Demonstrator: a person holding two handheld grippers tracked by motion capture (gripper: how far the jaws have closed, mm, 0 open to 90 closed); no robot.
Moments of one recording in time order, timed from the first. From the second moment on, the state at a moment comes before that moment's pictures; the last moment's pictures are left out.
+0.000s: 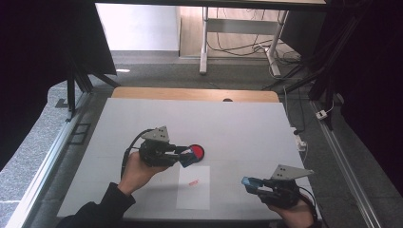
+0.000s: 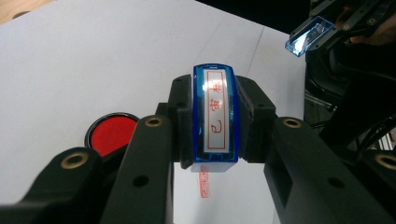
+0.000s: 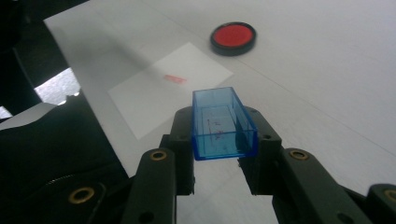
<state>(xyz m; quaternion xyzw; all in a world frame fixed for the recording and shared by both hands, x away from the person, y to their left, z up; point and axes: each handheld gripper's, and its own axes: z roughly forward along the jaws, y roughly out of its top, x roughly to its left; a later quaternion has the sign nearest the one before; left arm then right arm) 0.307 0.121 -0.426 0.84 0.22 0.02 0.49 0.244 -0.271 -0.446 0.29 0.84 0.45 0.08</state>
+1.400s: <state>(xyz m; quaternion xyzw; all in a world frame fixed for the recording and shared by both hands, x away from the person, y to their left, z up) 0.290 0.125 -0.411 0.86 0.10 0.01 0.51 0.301 -0.141 -0.465 0.09 0.88 0.47 -0.05</state>
